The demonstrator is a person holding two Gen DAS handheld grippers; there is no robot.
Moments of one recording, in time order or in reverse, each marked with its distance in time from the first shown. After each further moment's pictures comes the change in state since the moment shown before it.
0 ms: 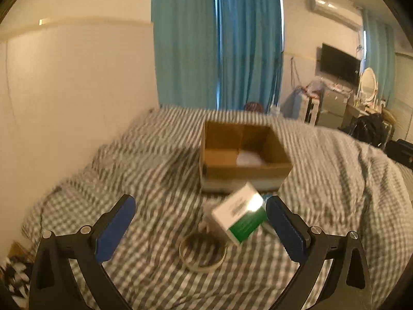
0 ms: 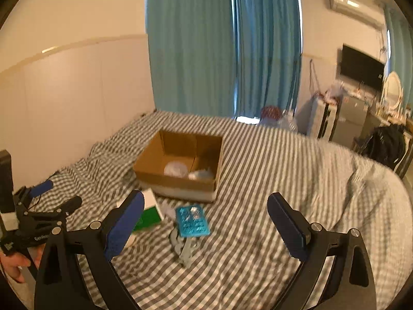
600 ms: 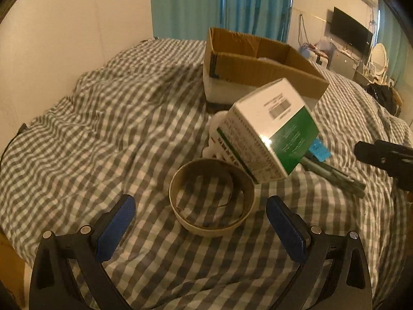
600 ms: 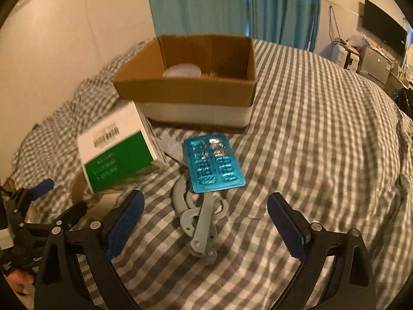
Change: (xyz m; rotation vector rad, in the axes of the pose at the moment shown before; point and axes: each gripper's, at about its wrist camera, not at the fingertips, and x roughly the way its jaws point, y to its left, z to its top) left arm 0.106 0.010 -0.093 -0.002 0.257 -0.020; right arm 0.159 0.027 -0.088 0.006 0.319 0.046
